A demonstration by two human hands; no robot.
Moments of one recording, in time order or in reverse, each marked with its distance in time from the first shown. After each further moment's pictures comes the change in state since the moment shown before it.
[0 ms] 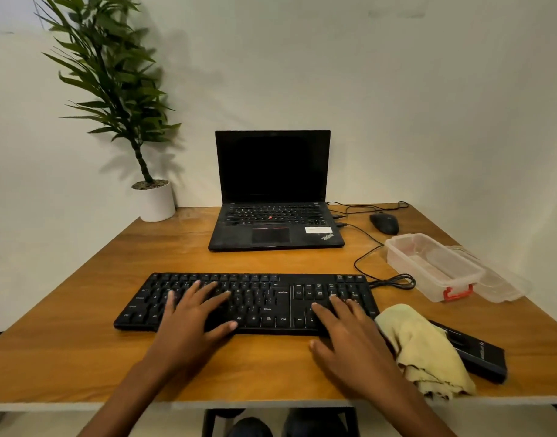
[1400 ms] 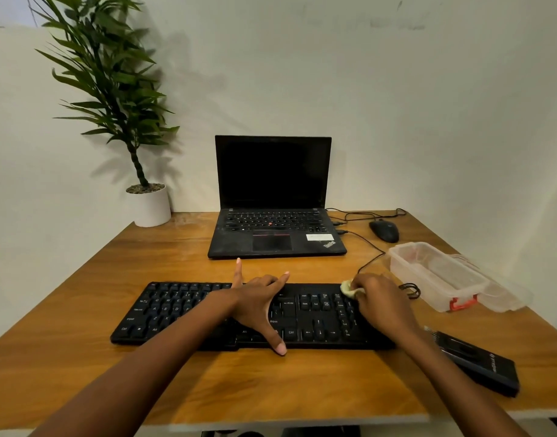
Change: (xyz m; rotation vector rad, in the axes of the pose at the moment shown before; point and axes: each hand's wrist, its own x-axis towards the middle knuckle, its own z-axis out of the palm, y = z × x) left_hand 0.093 0.048 -0.012 0.202 -0.432 0.361; right_hand 0.071 0.049 -0.013 0.023 0.328 0.087
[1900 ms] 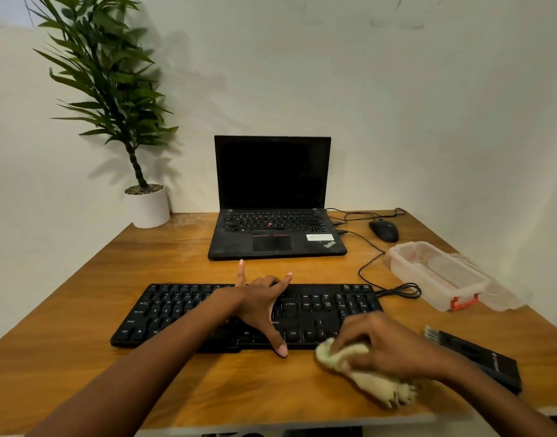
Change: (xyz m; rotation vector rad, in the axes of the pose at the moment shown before) left_hand 0.005 -0.001 -0.003 -0.001 -0.034 -0.003; right_hand -0.041 -0.014 -0.031 0.324 -0.586 -0.335
